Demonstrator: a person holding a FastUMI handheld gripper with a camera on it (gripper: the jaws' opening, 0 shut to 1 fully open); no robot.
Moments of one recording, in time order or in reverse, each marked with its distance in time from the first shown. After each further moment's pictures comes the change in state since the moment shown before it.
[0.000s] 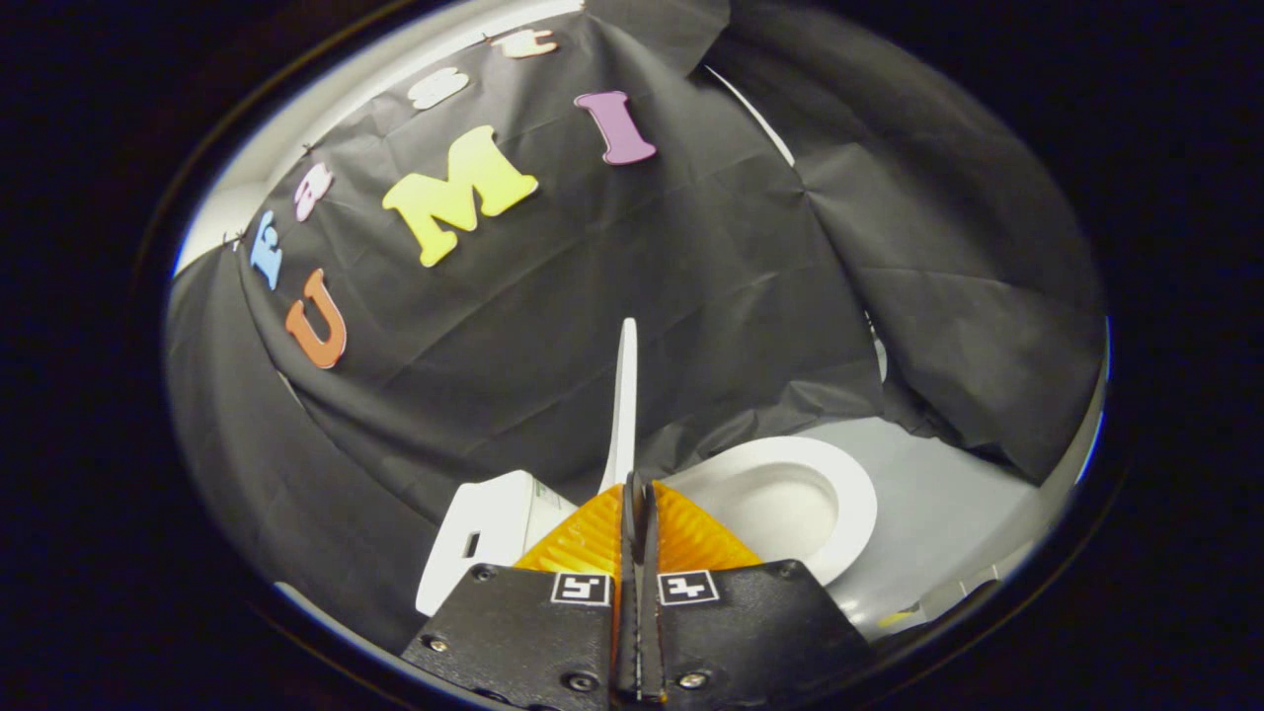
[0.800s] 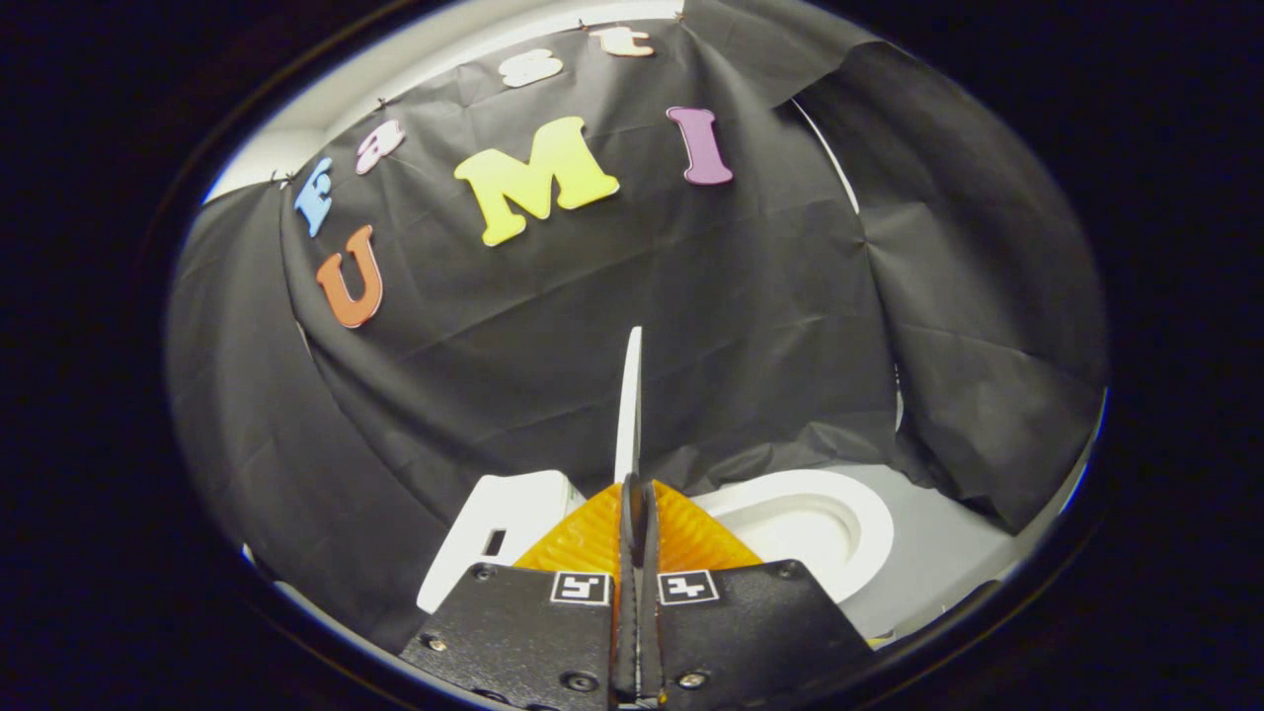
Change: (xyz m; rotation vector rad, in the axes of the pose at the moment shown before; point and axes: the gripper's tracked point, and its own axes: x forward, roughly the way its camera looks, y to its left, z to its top) arm -0.004 0.085 -0.014 -0.166 -0.055 0.015
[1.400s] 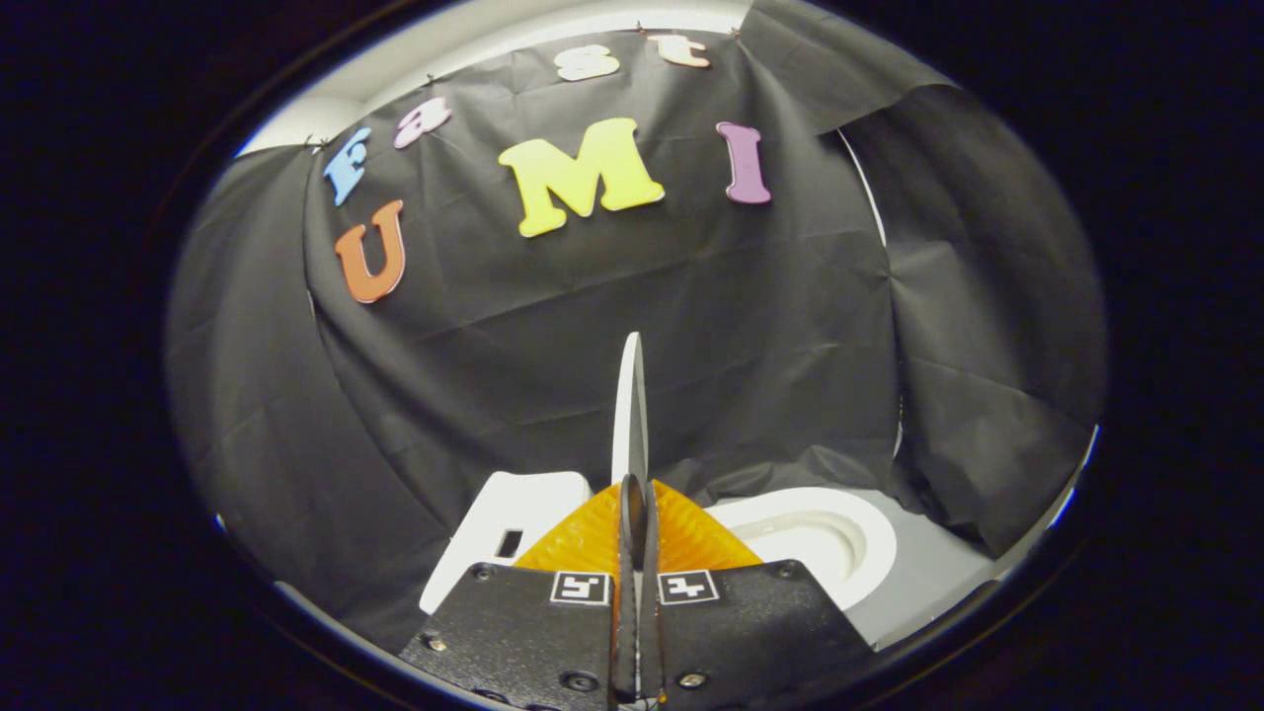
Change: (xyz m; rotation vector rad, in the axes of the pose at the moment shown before) arm 0.004 0.064 -0.011 -0.128 -0.039 -0.010
